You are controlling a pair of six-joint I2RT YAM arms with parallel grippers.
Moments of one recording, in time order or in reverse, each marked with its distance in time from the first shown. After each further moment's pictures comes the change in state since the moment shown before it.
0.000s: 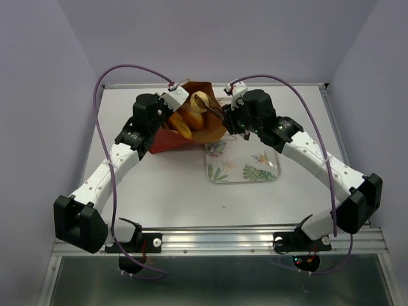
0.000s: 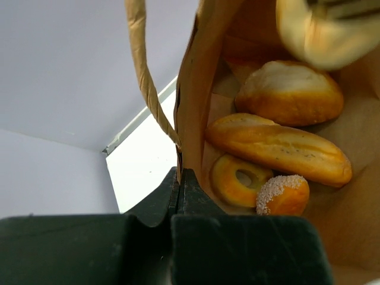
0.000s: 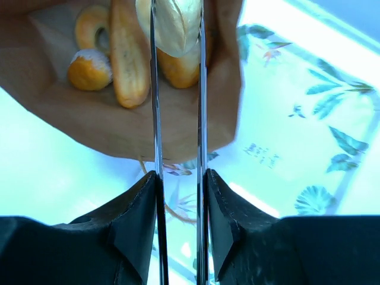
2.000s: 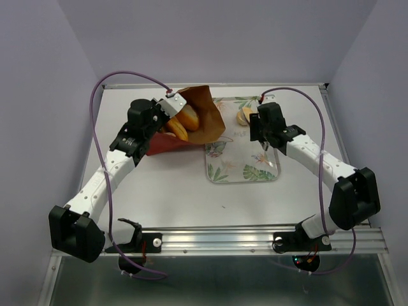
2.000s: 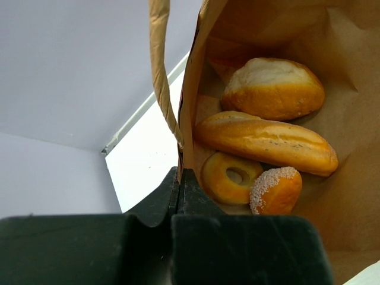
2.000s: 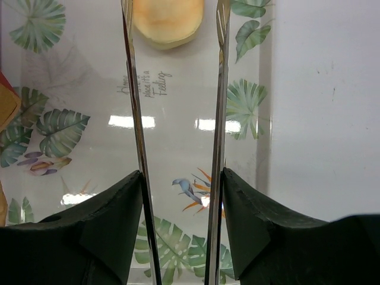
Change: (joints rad) left arm 0.026 -0.078 -0.066 -0.031 0.064 0.058; right arm -0.231 0.003 -0.302 0.064 0.279 0.212
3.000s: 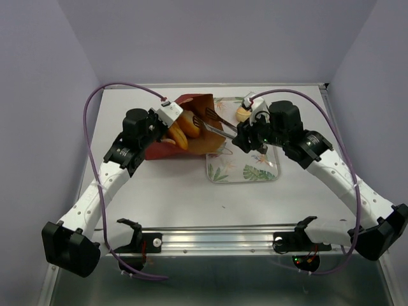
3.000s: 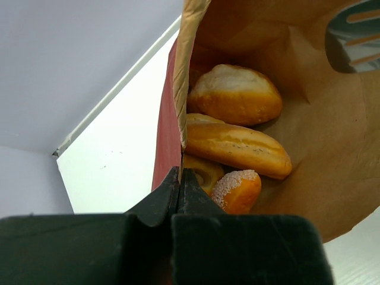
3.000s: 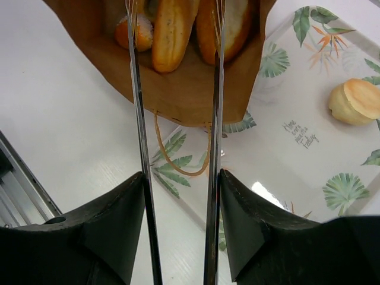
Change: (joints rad) left arm 0.000 -0.123 -0.084 -0.069 0.122 -0.127; right arm 0.161 -0.275 0.138 -0.176 -0.550 -0.275
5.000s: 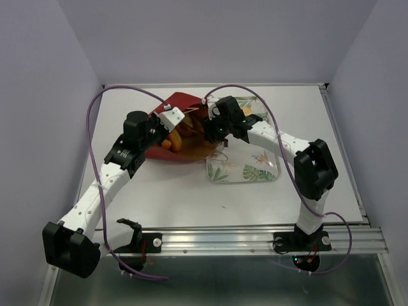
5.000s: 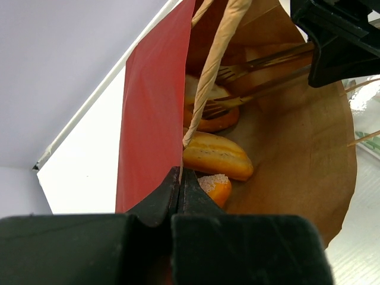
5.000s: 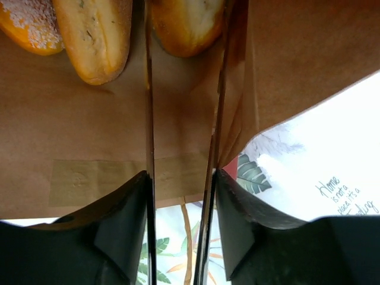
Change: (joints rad) left arm 0.000 -0.005 -0.033 -0.004 0.092 0.016; right arm 0.045 0.675 0.232 0.221 0.079 0.043
